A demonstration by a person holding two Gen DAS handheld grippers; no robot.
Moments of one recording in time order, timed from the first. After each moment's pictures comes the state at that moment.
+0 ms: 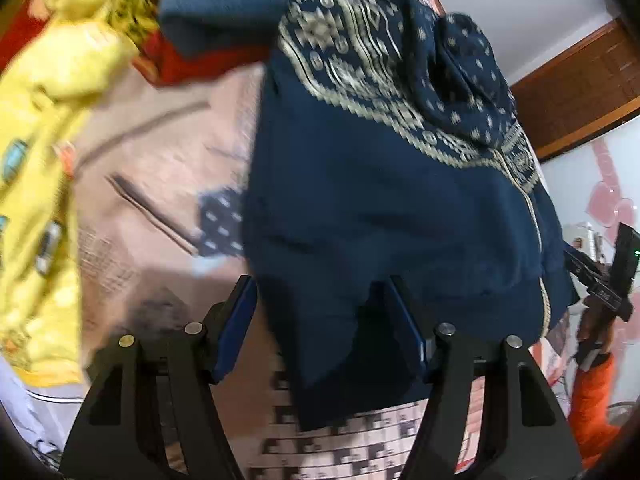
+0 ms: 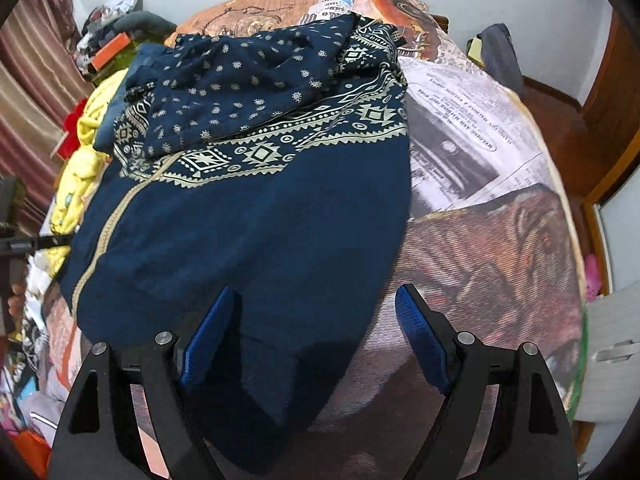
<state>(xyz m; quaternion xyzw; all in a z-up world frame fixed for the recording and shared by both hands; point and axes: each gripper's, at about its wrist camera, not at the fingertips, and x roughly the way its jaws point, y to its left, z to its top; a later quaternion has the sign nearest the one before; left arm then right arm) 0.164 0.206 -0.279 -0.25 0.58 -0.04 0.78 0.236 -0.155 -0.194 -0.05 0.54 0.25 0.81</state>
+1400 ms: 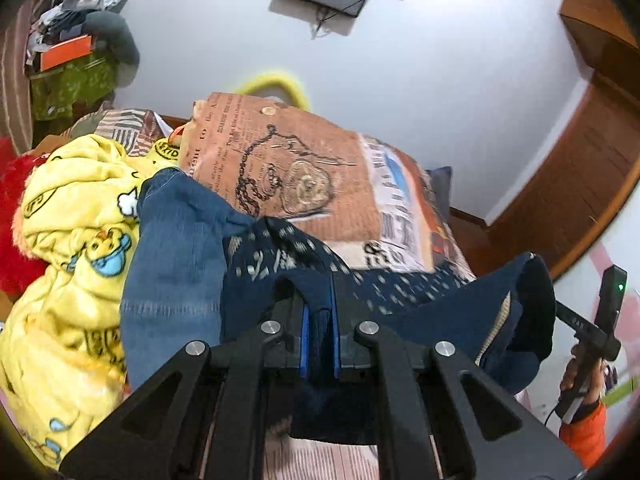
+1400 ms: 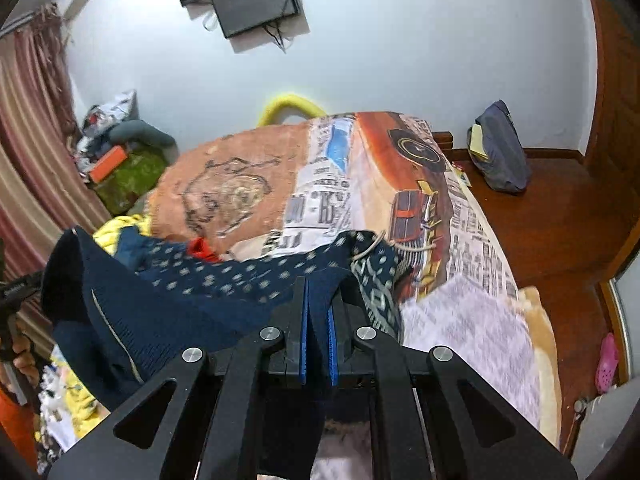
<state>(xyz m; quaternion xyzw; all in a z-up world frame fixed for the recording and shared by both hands) 0.365 0.258 -0.104 -0.22 0.35 0.04 0.91 0.450 -0.097 -0.097 0.02 0.41 0.24 0.88</state>
